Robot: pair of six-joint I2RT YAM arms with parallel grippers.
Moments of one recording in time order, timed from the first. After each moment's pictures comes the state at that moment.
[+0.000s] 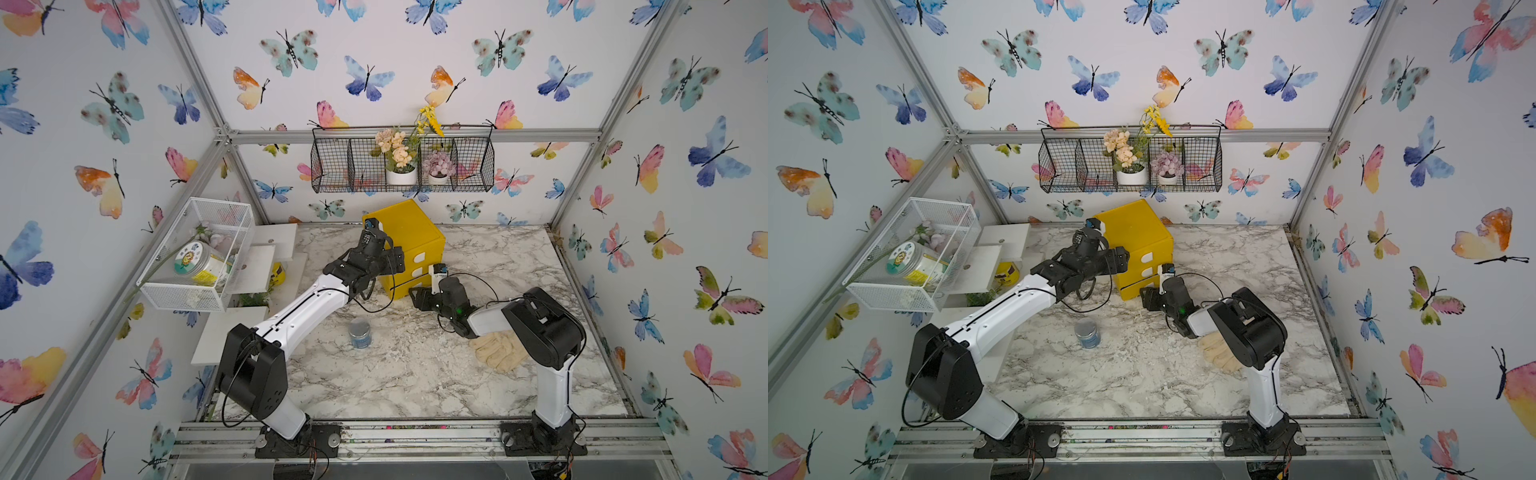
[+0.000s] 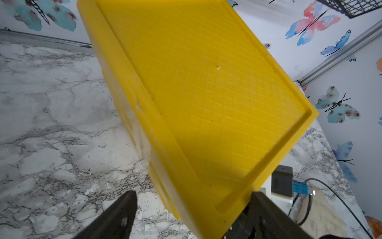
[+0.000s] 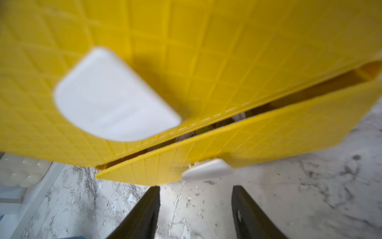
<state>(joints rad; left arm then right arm) -0.56 1.58 1.32 -0.36 -0.11 -0.49 0.65 1.95 0.85 0.66 -0.09 0.54</state>
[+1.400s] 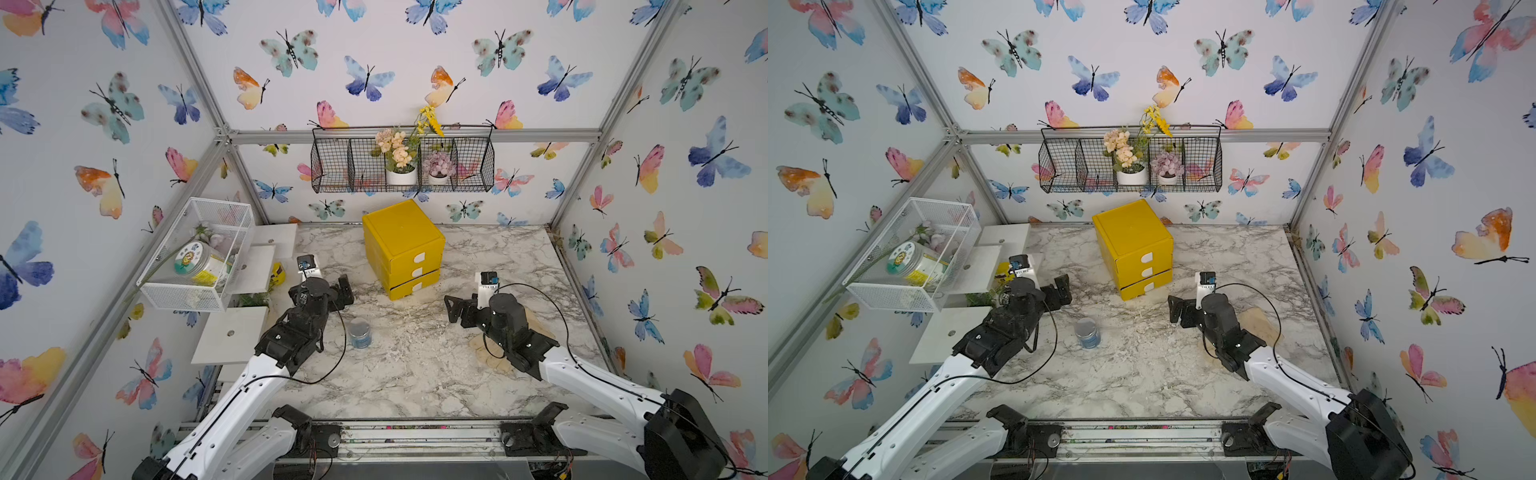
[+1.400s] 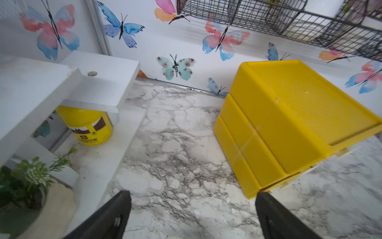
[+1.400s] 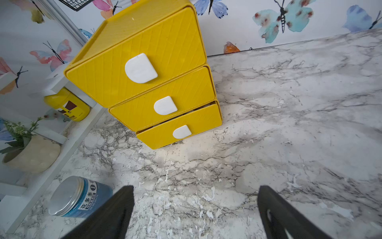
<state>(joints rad) -0.41 0.94 0.77 -0.24 -0.41 -0.32 0.65 1.11 0.56 0.14 0.17 0.43</state>
